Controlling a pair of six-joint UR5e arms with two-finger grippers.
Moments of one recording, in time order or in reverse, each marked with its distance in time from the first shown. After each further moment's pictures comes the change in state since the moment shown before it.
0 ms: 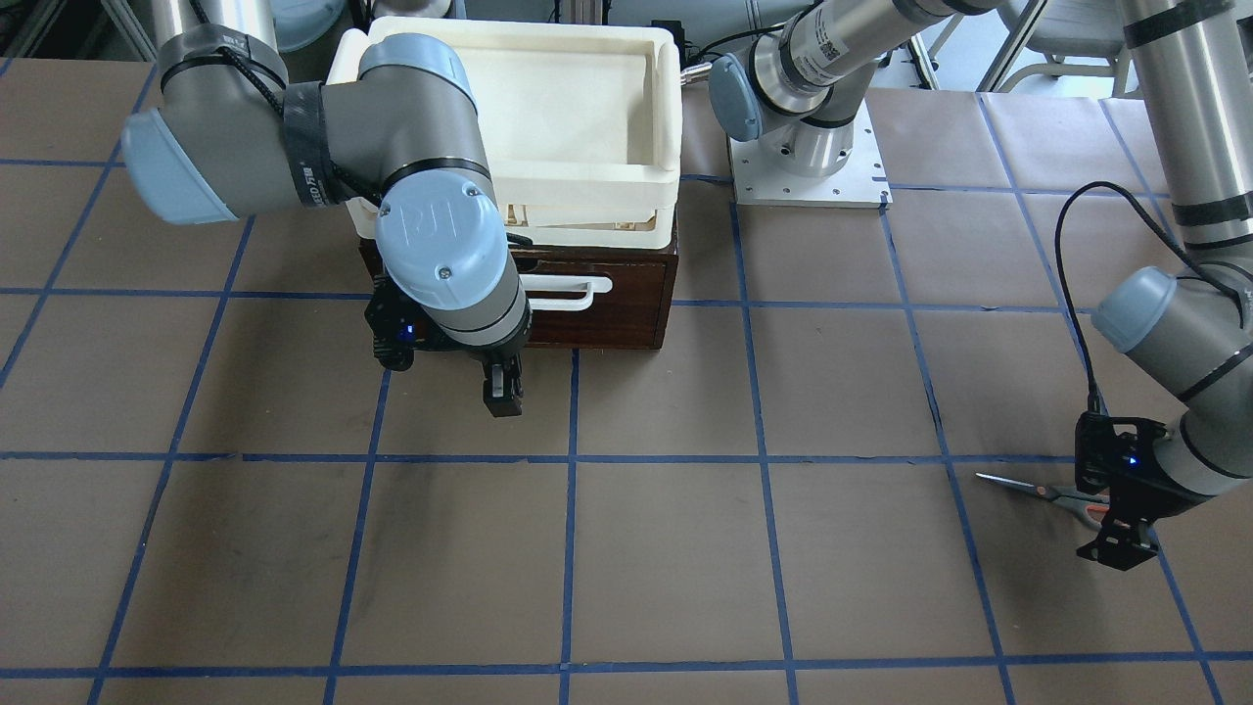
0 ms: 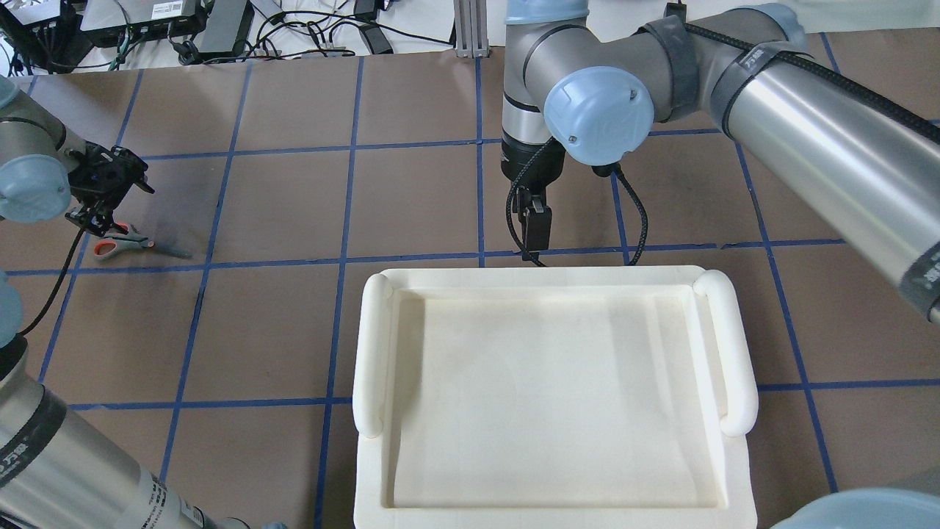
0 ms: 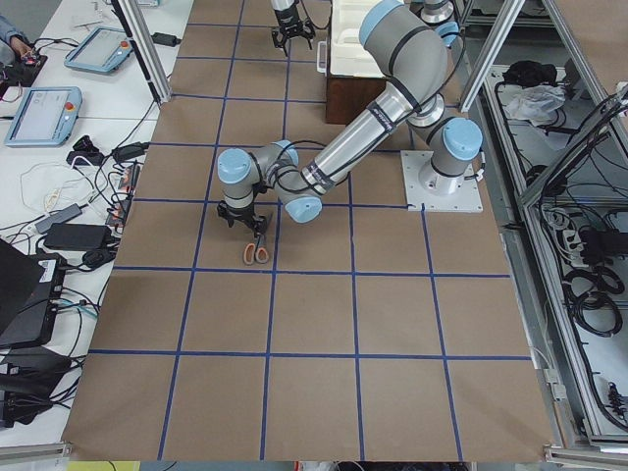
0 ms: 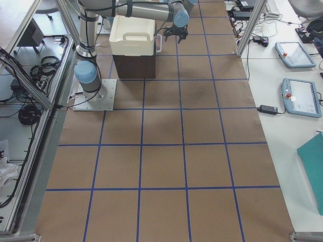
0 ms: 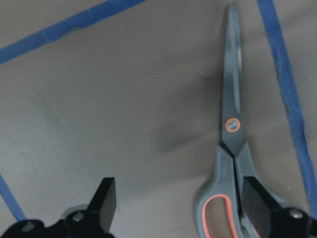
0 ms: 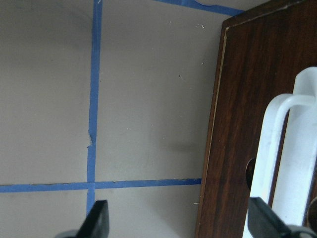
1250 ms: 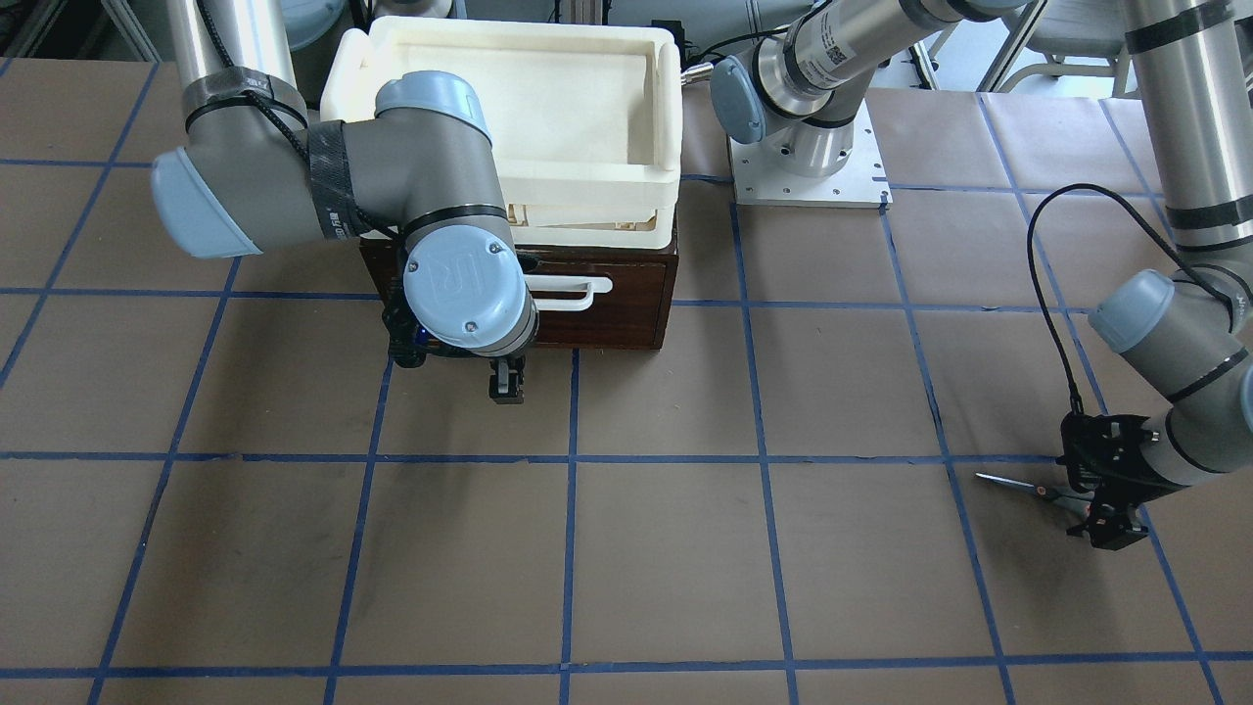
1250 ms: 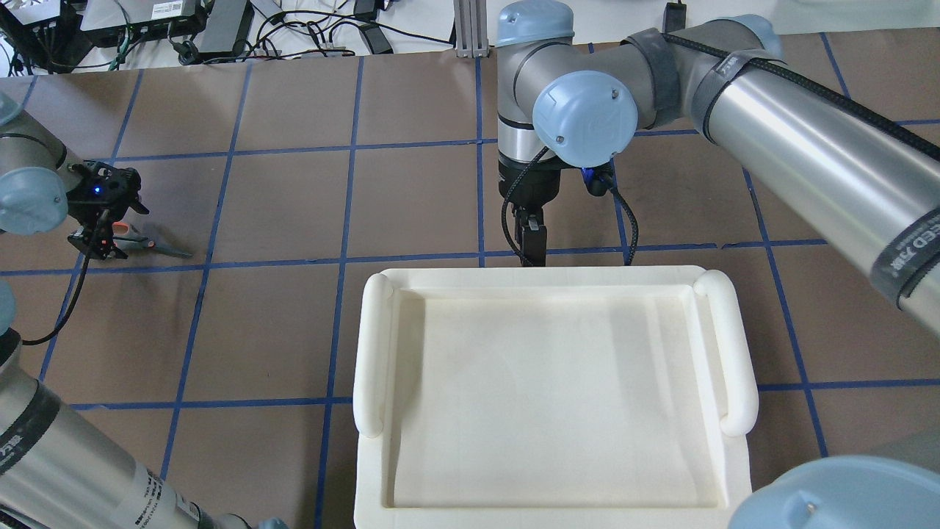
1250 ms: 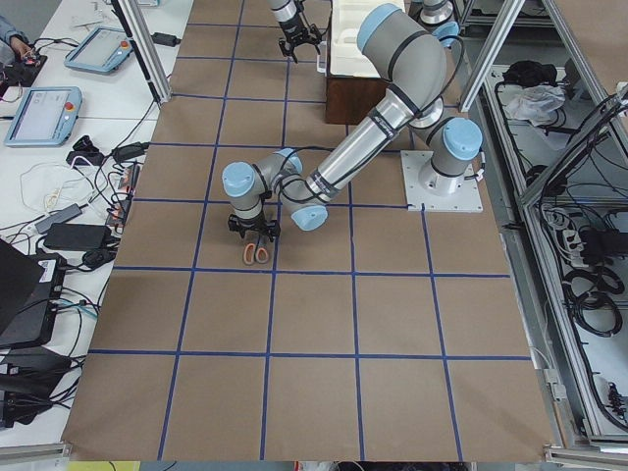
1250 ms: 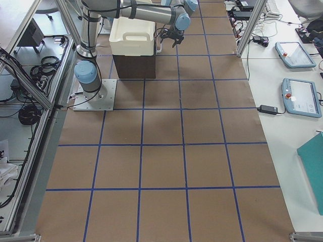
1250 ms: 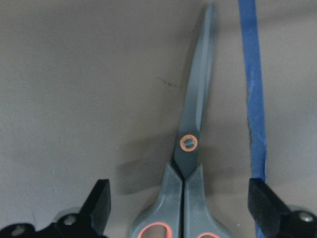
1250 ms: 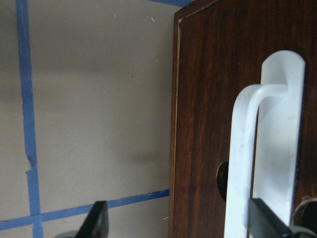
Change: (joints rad) left arm 0.027 -0.022 -0.034 -0.018 0.040 -0.150; right arm 0.008 0.037 -0.002 0.113 0.003 0.035
